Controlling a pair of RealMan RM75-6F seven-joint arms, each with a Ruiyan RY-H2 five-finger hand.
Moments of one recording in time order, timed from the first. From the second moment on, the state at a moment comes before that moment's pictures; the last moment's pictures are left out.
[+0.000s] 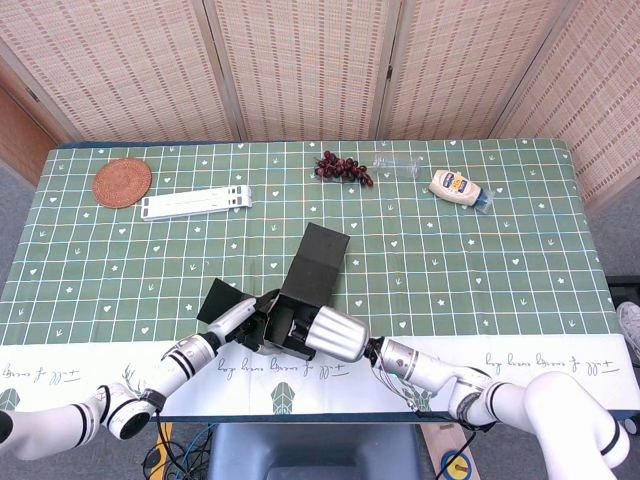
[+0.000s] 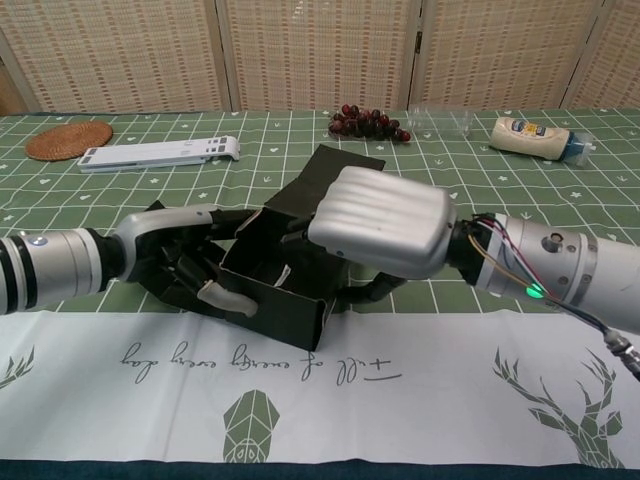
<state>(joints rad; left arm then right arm) -0.80 -1.58 -0.06 -1.31 1.46 0.75 -0.87 0.89 -1.77 -0.06 -1.00 -1.88 1.21 -0.17</state>
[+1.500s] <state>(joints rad) -0.77 -1.55 -0.08 -1.38 1.41 0.81 -0.69 0.81 -1.56 -0.02 -1.33 -1.73 1.15 -0.29</state>
